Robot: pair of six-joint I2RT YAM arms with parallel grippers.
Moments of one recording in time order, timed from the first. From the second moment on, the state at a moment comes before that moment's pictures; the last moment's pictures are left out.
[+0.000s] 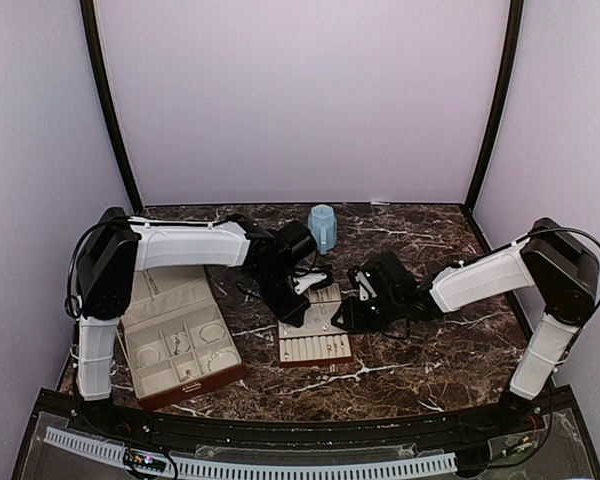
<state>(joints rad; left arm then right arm) -0.90 2.10 1.64 -0.85 0.21 0.04 0.83 1.73 0.82 0.05 -0.15 0.68</state>
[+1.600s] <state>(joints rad) -0.90 2.11 1.65 -0.85 0.20 0.05 0.83 1.73 0.82 0.05 -0.15 0.69</state>
